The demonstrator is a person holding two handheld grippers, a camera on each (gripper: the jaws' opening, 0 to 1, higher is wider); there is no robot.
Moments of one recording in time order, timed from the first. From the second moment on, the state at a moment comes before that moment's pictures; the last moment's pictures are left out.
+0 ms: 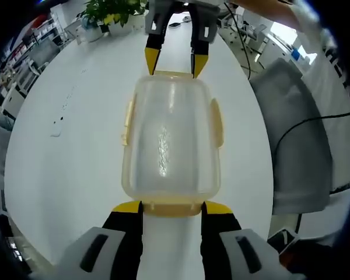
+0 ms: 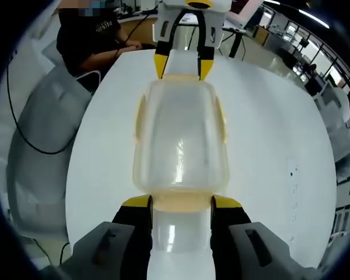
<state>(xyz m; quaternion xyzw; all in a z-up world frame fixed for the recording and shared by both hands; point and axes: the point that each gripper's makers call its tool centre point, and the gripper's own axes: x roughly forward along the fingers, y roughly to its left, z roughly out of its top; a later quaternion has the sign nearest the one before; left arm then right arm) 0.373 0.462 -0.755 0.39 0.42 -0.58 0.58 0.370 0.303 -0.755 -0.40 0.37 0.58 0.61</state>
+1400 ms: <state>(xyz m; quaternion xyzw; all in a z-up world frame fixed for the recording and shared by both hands) 0.388 0.340 -0.781 0.40 0.43 -0.60 0.55 0.378 0.182 -0.781 -0.38 0.40 0.57 0.60</state>
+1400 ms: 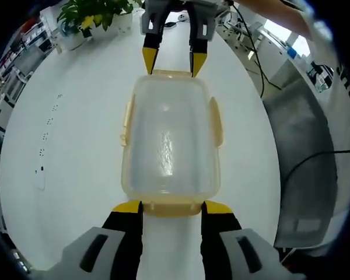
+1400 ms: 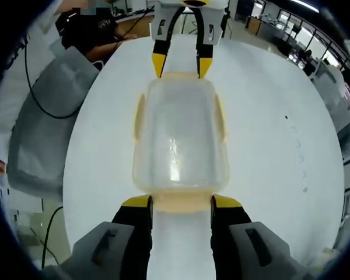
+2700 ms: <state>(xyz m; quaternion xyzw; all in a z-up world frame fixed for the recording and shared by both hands) 0.393 0.375 -0.767 0.24 0.53 -0.51 0.64 0.382 0.142 -0.789 -0.28 0.50 0.45 0.68</state>
